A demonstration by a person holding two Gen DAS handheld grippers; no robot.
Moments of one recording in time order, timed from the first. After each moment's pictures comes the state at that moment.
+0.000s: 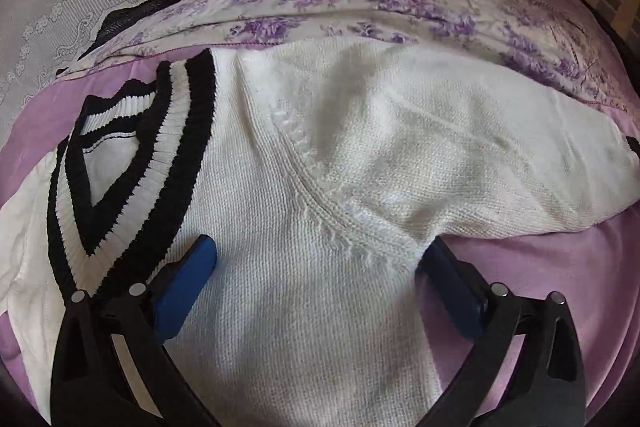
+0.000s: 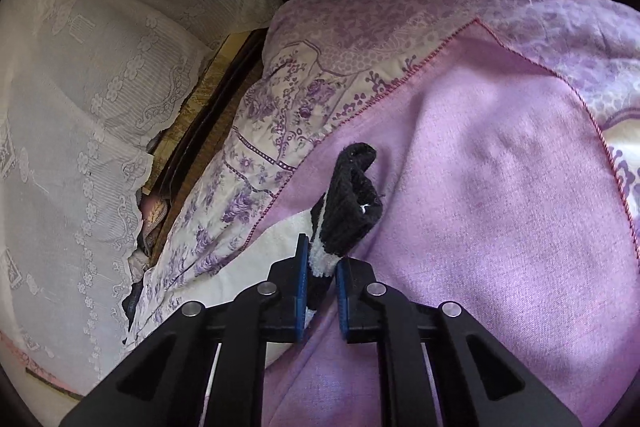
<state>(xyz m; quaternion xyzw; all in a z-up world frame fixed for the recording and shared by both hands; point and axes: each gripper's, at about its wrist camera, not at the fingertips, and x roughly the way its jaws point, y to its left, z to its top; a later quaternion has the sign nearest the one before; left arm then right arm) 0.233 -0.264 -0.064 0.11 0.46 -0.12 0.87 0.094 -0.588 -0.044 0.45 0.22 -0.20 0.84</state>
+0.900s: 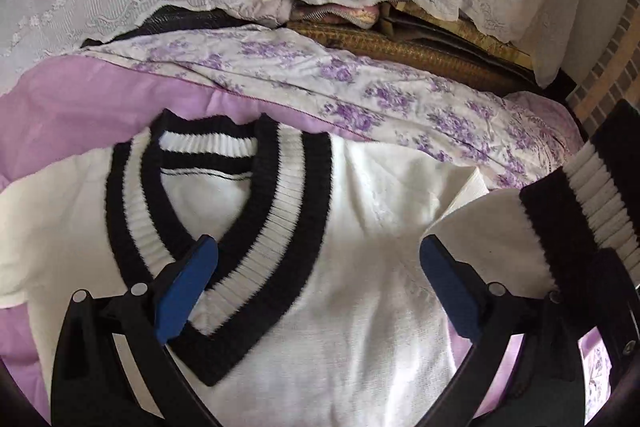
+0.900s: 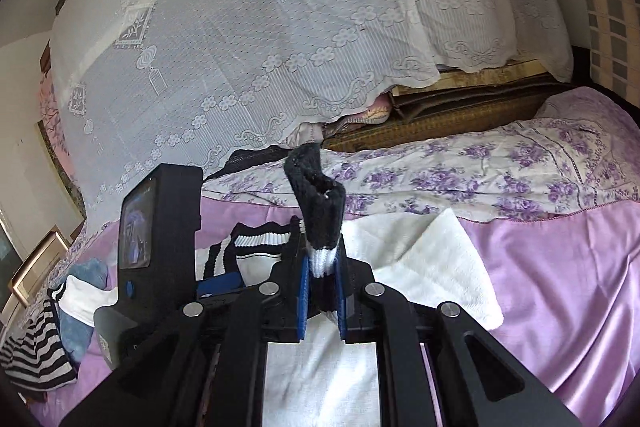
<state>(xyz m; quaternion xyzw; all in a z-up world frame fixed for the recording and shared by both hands) 0.251 -0.158 0.014 -0.02 0.42 -0.13 0.90 0.146 -0.276 0.073 0.15 0.24 0.03 0.96</state>
